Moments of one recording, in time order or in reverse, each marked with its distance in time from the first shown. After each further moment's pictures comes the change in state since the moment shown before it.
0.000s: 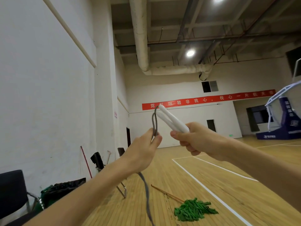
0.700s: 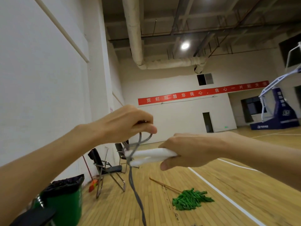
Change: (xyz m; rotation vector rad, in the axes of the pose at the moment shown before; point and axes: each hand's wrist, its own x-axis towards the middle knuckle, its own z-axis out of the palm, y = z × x) left_hand 0.017 0.038 -0.065 0.441 -0.257 0.430; right_hand -0.019 -0.014 0.013 -0.935 -0.418 -0.288
